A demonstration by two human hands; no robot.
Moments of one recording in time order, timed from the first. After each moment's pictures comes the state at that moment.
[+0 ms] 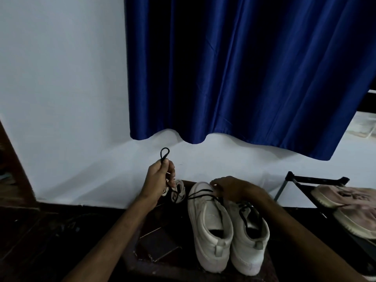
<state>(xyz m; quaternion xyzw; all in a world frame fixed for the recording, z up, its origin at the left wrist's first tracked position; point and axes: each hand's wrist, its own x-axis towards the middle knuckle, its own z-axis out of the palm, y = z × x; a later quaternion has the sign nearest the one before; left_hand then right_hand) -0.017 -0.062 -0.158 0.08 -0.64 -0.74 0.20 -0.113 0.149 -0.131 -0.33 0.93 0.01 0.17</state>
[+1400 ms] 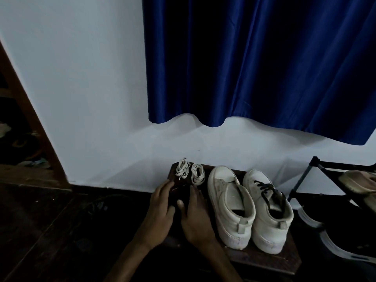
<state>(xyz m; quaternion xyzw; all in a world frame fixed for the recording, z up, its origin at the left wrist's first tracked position) 0.083 -0.079 -0.260 0.04 -0.87 -0.44 0.24 0.033 0.040 -0.260 -0.23 0.90 -0.36 0.01</state>
